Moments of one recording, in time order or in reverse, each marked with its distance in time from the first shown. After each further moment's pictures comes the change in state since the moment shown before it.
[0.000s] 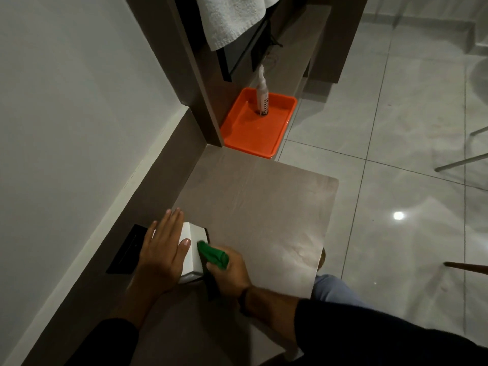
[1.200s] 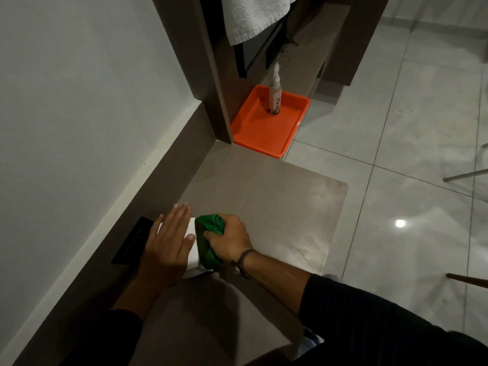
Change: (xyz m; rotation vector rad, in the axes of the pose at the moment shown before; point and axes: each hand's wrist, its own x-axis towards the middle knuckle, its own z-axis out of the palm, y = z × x) left_hand 0.000 0.000 -0.001 0.246 0.158 0.171; right_hand 0.040 -0.070 0.001 -0.317 0.016 0.054
